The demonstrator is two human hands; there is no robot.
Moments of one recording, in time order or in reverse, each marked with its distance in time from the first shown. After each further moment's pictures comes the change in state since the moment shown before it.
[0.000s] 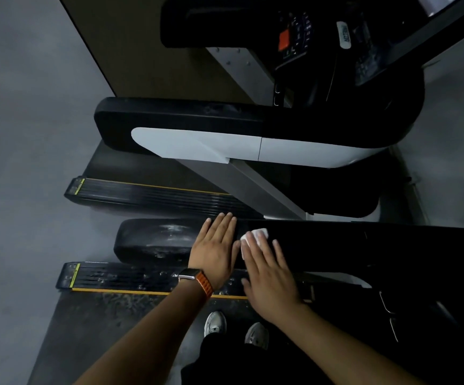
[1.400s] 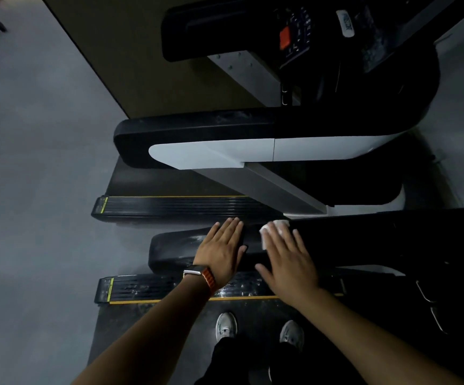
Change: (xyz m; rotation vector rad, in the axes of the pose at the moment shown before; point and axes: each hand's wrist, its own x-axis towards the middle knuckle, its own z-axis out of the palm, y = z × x) left_hand 0.002 -0.063 -0.024 0.098 -0.178 0.132; right_hand 0.035 -0.013 -0.005 0.100 -0.033 0.116
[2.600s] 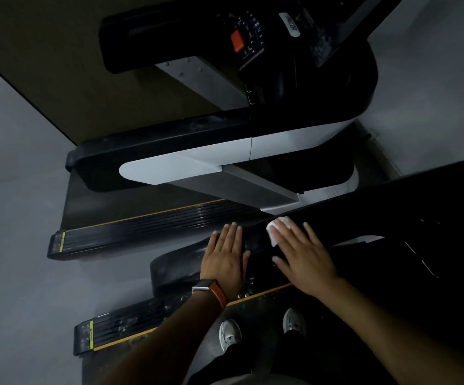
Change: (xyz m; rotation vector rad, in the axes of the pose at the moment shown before) left_hand -0.010 -0.025 0.004 -0.082 0.045 0.102; right_hand -0.009 -0.017 -0.006 -0.109 0.004 0.136
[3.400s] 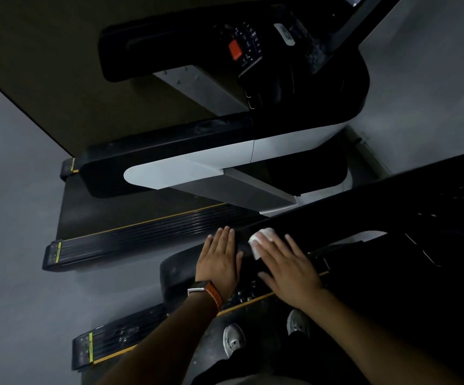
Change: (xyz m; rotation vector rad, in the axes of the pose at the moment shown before) left_hand -0.019 -0.035 -0.009 -0.015 -0.032 -0.015; right_hand -0.009 -0.068 0.012 -0.031 0.010 -0.041
